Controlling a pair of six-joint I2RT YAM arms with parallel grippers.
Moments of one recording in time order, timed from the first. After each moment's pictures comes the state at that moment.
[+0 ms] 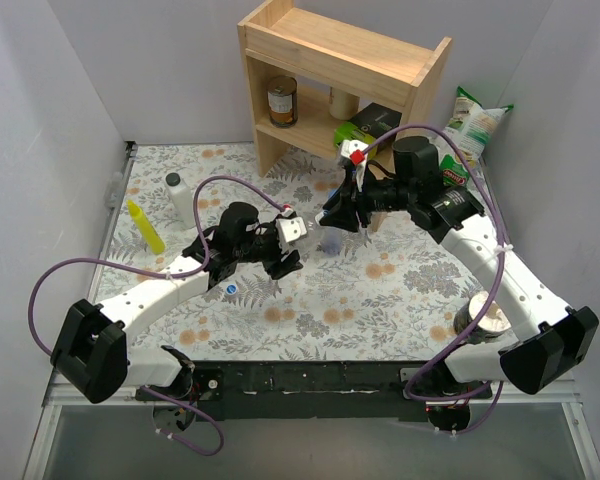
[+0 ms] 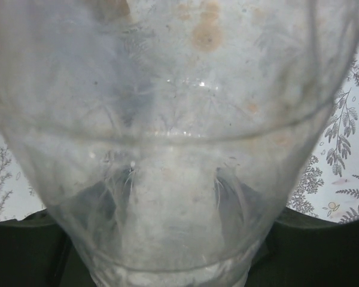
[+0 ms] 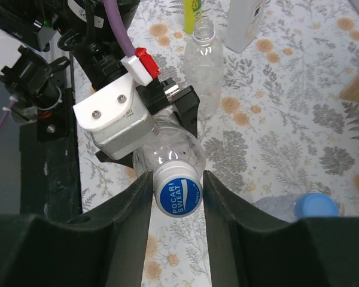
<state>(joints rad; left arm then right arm) -0.64 1.28 0.85 -0.10 0.52 0.43 0.56 1.32 1.40 -0.54 -0.81 -0.28</state>
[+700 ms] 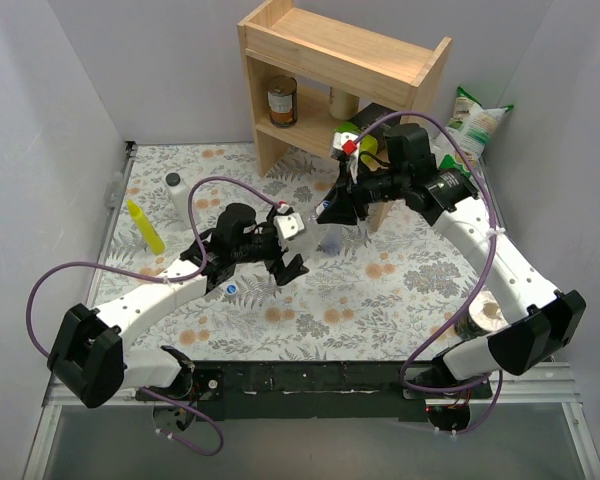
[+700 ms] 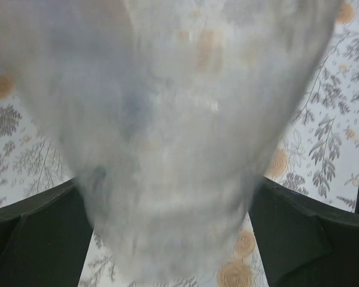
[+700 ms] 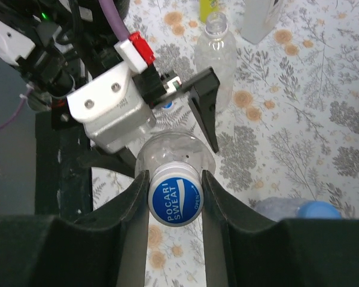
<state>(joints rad) -0.64 1.26 0.83 -0.01 0.53 0.32 0.54 1.41 1.51 -0.62 -0.88 -0.26</state>
